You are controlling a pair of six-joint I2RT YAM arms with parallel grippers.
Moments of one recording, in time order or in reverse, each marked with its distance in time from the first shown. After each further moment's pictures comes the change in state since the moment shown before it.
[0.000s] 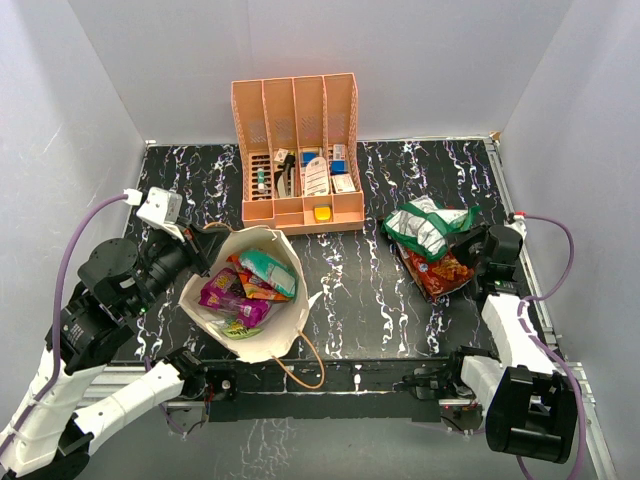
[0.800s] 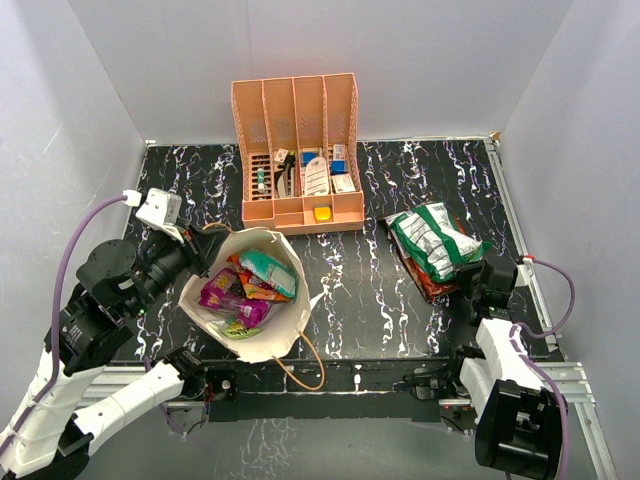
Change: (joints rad) left arm 0.000 -0.006 -0.004 0.002 0.003 0.014; right arm -0.067 -0.107 -0.238 -0.001 0.169 0.196
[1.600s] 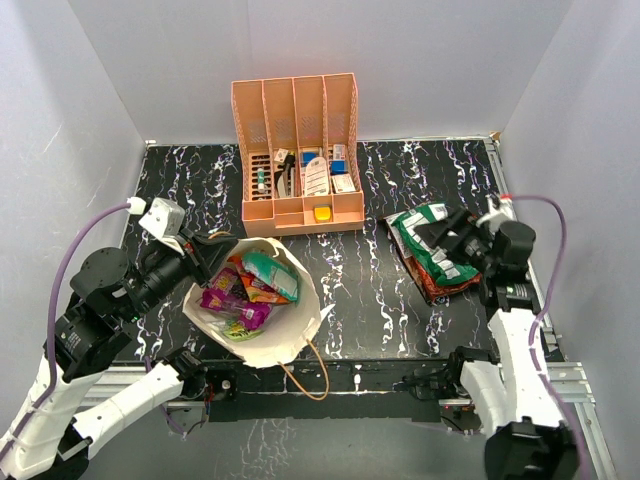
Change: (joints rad) left arm 0.000 -0.044 -0.036 0.057 0.161 0.038; right arm 0.108 -0.100 0.389 -0.259 -0.566 -0.339
